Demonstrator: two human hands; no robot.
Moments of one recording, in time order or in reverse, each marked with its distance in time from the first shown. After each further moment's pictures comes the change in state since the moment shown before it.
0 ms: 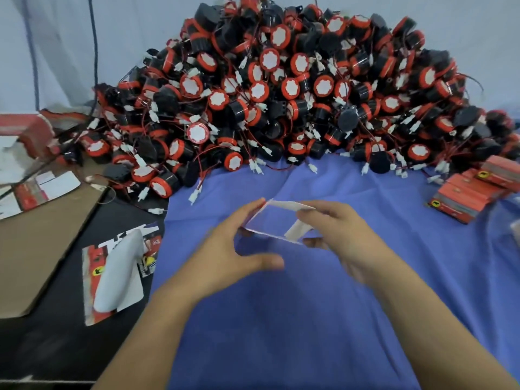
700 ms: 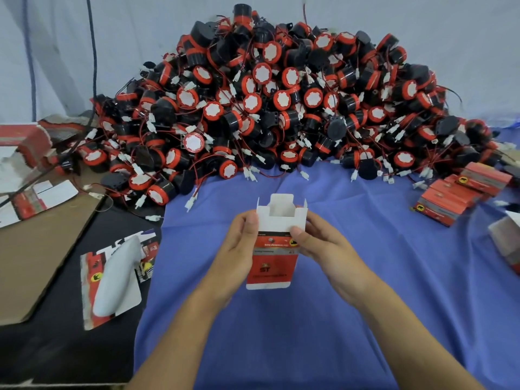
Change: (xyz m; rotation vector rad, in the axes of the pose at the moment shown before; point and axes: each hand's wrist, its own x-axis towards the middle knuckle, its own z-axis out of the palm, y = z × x) left_hand 0.003 0.013 0.039 -0.538 0.162 -0.081; right_hand -0.020 0.025 0.003 0.177 -0.101 -0.105
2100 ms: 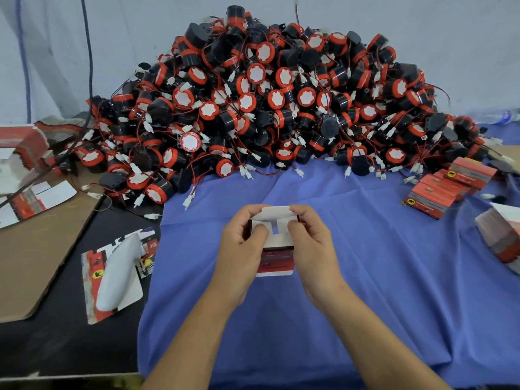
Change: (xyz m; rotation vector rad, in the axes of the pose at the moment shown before) left_hand -0.005 0.010 0.021 -0.028 0.155 0.107; right_hand -0.011 -0.009 0.049 0.050 0.351 -0.114
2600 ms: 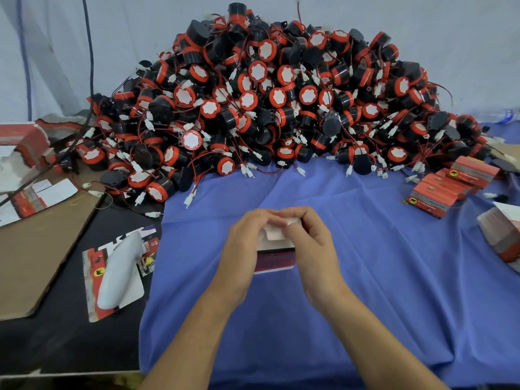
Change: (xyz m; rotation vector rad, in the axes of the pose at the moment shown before) left_hand -0.004 0.010 0.000 -0.078 -0.120 -0.070; right_hand -0.005 0.003 0.000 0.062 -0.051 -0.022
